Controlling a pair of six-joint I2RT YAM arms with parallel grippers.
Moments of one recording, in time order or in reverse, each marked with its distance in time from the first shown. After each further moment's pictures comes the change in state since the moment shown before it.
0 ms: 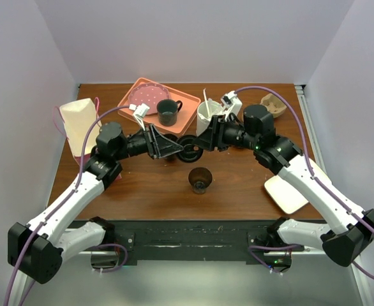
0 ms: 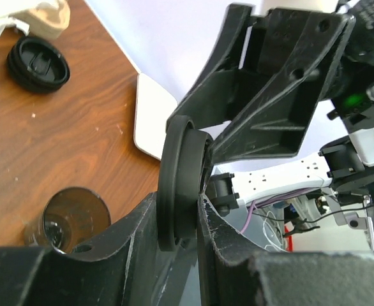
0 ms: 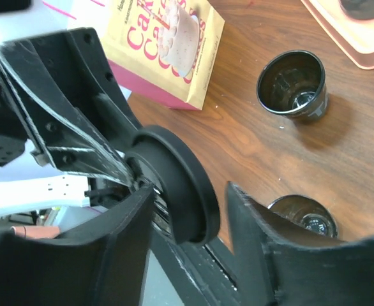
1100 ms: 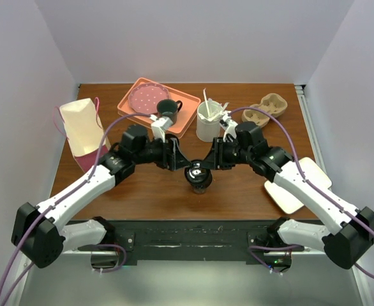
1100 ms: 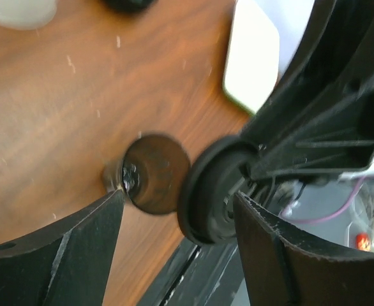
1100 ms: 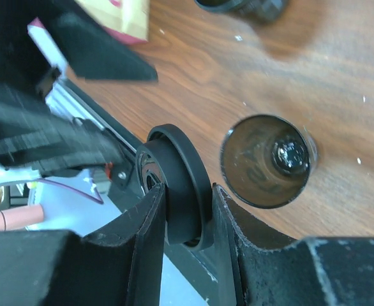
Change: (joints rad) left arm -0.128 0.124 0.047 -0.315 -0.233 0.319; right arm -0.001 -0.030 -0.200 -0.109 0.020 0.008
